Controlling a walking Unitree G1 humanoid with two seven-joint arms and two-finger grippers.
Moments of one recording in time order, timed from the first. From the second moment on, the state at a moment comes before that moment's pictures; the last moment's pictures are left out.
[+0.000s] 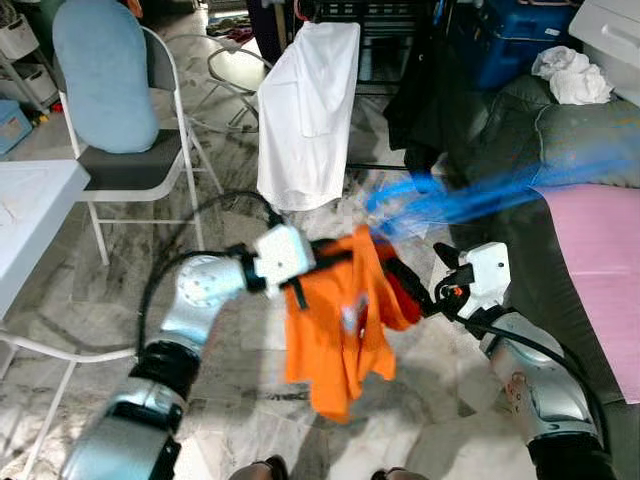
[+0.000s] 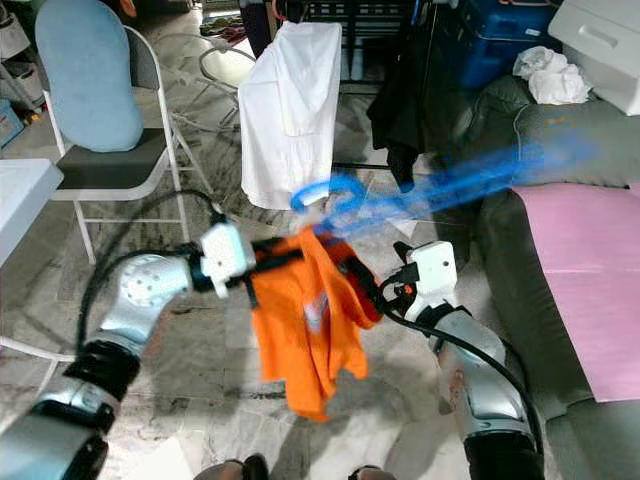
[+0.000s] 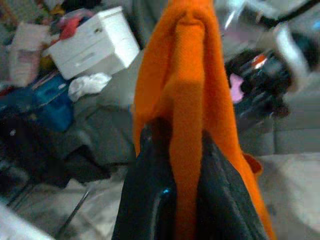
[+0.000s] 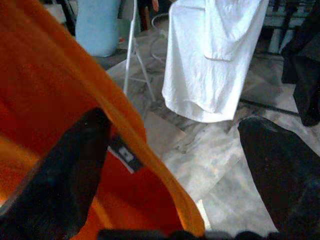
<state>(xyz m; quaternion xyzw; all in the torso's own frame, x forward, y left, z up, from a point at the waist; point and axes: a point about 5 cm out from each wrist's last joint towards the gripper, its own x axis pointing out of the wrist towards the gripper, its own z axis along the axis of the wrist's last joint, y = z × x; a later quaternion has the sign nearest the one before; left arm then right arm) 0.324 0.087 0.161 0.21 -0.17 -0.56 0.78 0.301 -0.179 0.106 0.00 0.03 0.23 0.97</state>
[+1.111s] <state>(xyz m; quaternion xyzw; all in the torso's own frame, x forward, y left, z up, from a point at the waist) 0.319 0.116 0.146 0.18 -0.11 -0.59 0.78 0.292 -0.320 0.129 -0.01 0.07 -0.05 1.00</state>
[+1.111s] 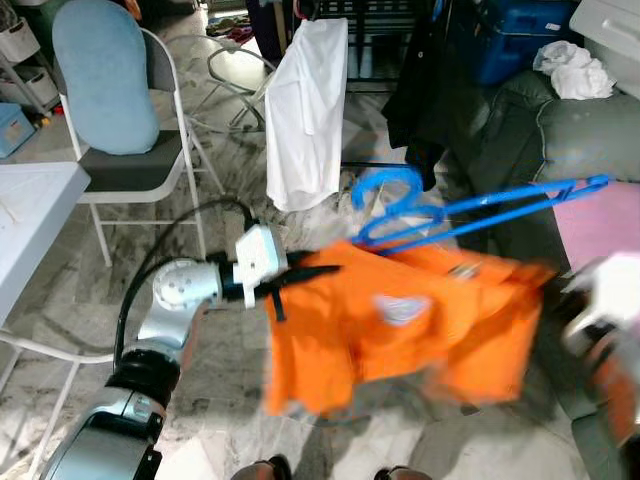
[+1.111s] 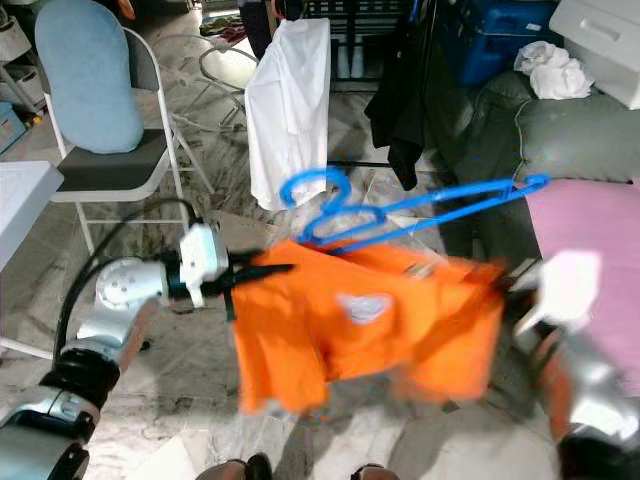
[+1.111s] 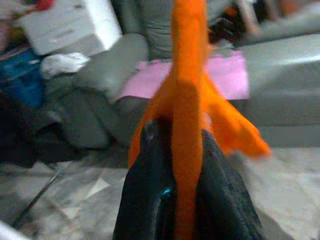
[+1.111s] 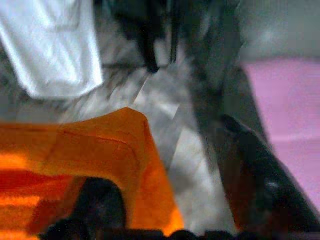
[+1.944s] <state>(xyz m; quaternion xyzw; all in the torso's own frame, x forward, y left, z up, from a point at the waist) 0.311 0.124 0.098 0.22 -0.03 -0.60 0.77 0.319 -0.308 0.197 -0.03 0.00 -0.02 1.00</state>
